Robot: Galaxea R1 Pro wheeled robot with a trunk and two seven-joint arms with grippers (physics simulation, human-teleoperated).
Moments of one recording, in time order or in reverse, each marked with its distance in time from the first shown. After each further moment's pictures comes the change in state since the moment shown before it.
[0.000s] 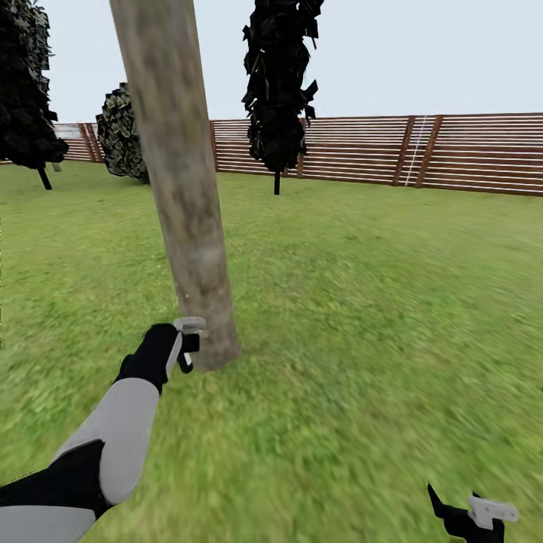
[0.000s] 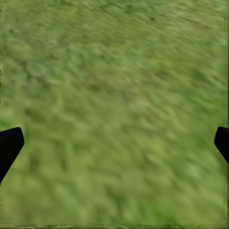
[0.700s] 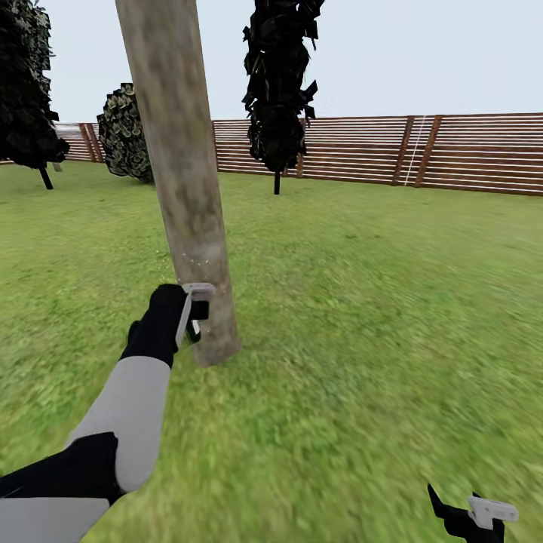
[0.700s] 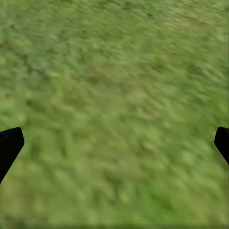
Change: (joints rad) left arm -0.069 -0.066 -0.124 -0.239 0.020 0.246 -0.002; right arm 0.000 0.000 -0.001 0.000 -0.001 0.000 0.000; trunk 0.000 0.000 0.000
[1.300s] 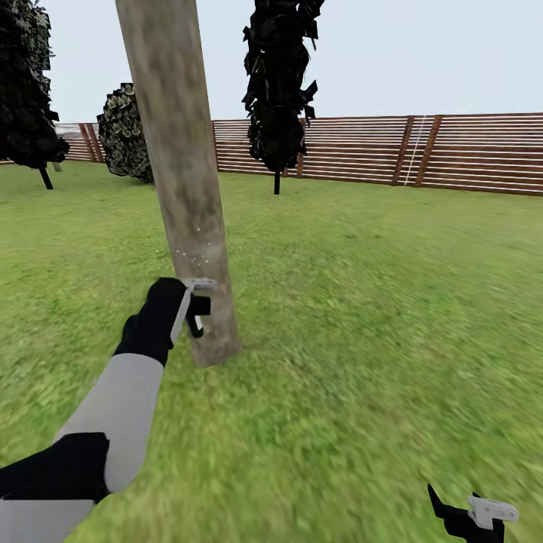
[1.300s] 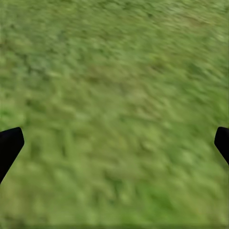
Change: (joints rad) left arm -0.006 0.057 -0.148 -0.031 0.147 0.060 -0.002; right arm 0.000 0.000 0.001 0.000 0.001 0.000 0.000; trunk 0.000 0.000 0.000
